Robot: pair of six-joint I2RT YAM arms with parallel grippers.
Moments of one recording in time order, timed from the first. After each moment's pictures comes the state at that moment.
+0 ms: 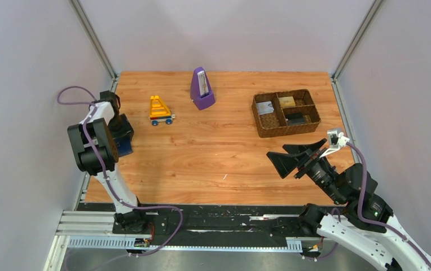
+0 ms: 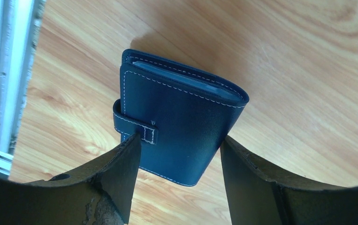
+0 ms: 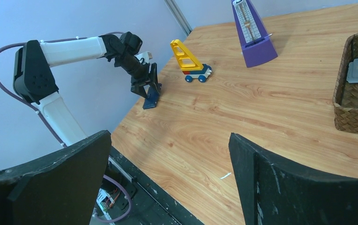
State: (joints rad) left arm 0.30 1.93 1.38 -0.81 -0.16 -0.27; right arm 0.90 0.32 0.79 -0.41 0.21 0.55
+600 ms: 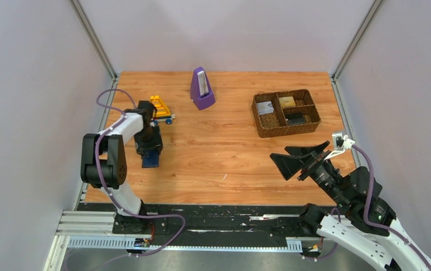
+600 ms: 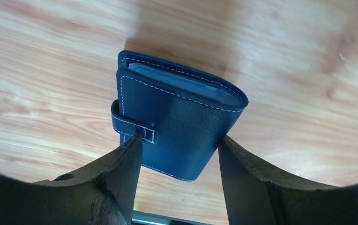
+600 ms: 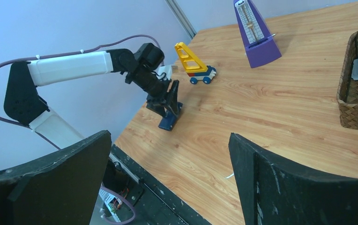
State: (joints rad) left arm -0.01 1.71 1.10 -0.82 -0.07 -0.33; right arm 0.90 0.28 0.78 -0.43 0.21 0.58
